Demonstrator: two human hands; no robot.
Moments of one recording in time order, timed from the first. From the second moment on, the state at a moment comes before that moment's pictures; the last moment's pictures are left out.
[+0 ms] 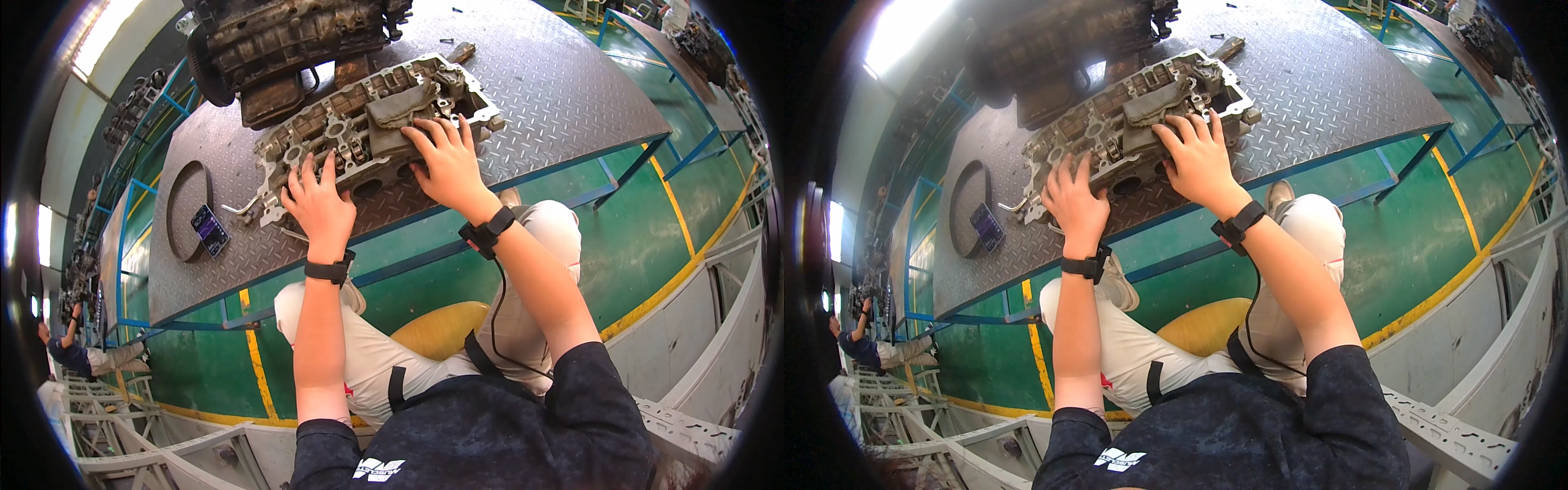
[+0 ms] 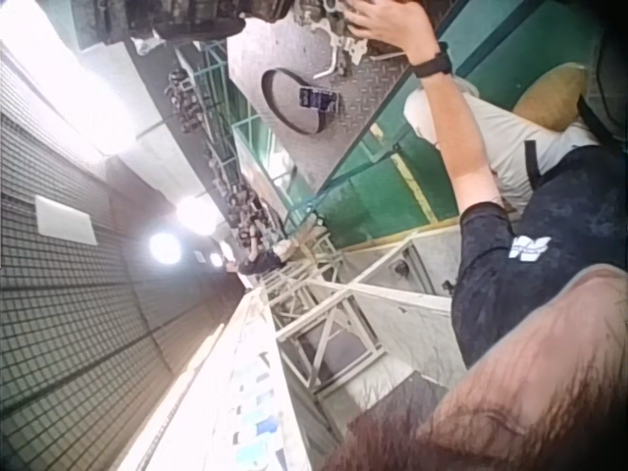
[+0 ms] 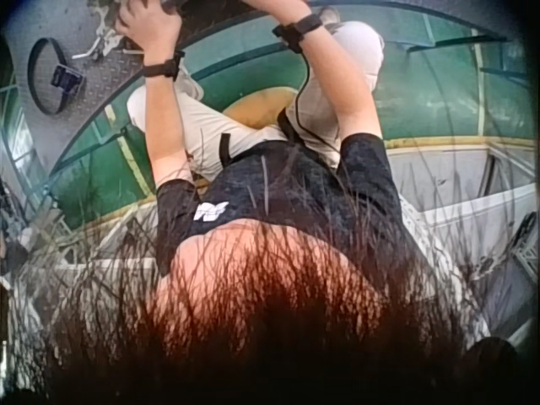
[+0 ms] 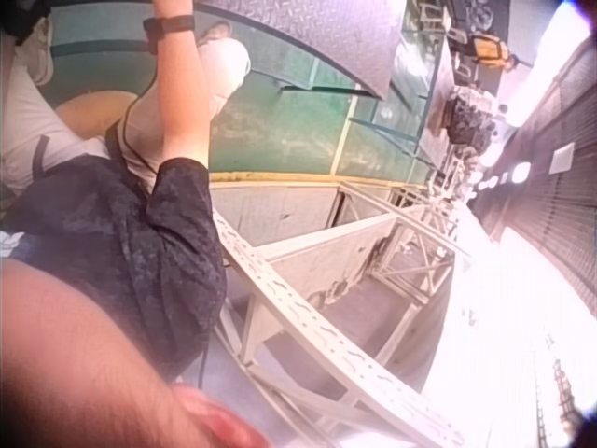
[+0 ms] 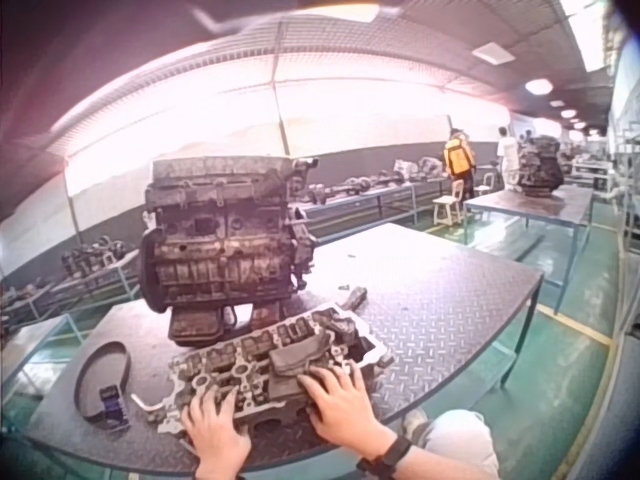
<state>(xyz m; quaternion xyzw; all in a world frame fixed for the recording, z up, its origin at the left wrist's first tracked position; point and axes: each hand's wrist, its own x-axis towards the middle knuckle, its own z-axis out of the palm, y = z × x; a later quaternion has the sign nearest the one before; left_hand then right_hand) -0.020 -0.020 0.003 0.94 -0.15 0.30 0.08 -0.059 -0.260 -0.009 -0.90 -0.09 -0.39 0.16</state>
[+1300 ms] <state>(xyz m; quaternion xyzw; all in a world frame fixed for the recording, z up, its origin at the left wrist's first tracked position) -0.021 -0.022 0.001 0.92 -0.20 0.33 0.11 -0.059 -0.261 -0.008 -0.91 -0.09 -0.37 0.15</state>
